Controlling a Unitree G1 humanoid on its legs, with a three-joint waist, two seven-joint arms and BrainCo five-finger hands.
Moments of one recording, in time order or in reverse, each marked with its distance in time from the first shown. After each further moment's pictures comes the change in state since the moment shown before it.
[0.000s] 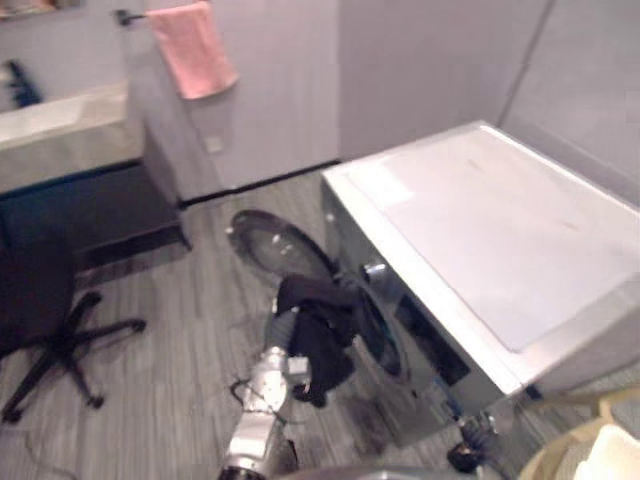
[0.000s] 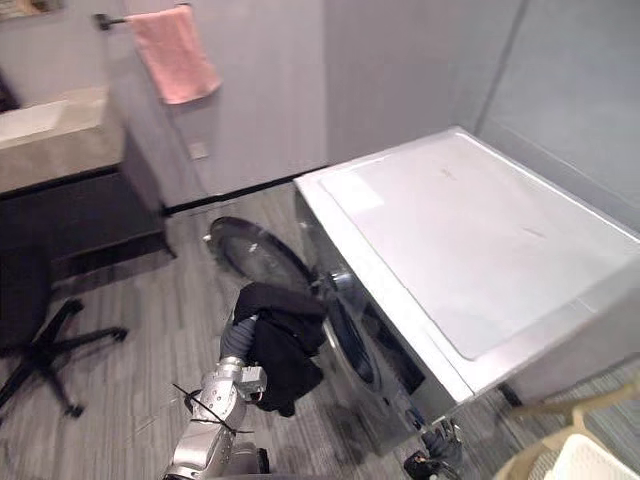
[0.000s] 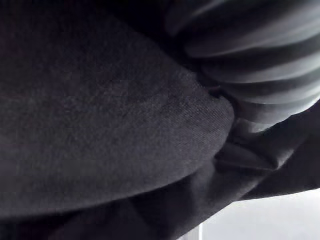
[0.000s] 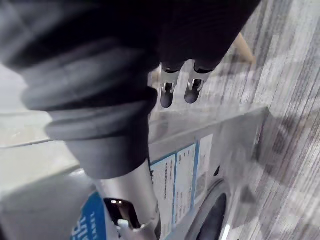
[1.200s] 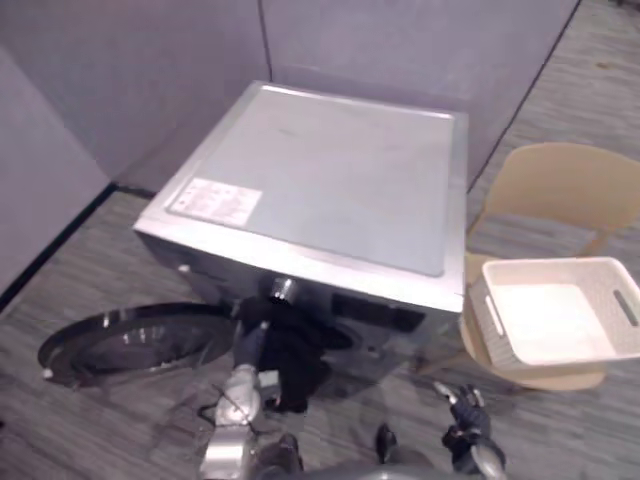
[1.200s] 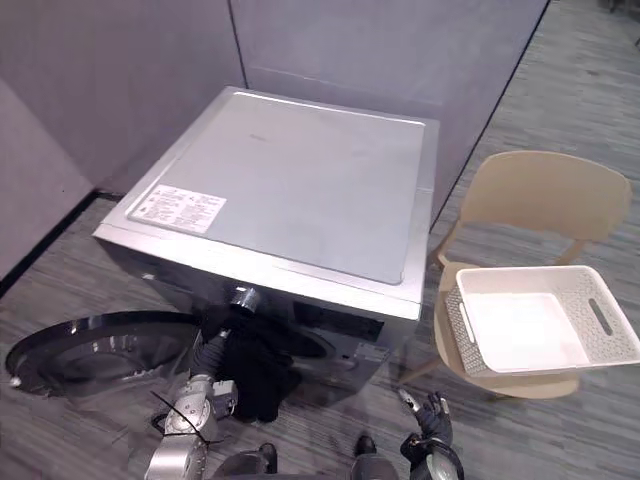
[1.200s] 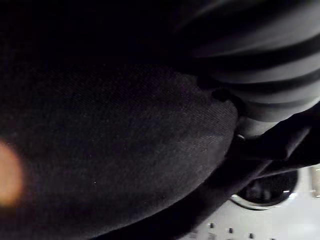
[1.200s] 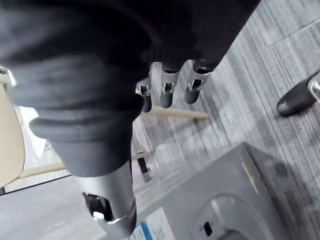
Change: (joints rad) left arm 0.033 0.022 0.136 0.023 0.032 0.038 -0.035; right arm -0.052 -0.037 -0.043 0.077 -0.057 -0.028 0.097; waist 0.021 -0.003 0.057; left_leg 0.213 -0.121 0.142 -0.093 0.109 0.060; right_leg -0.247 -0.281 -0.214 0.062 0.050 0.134
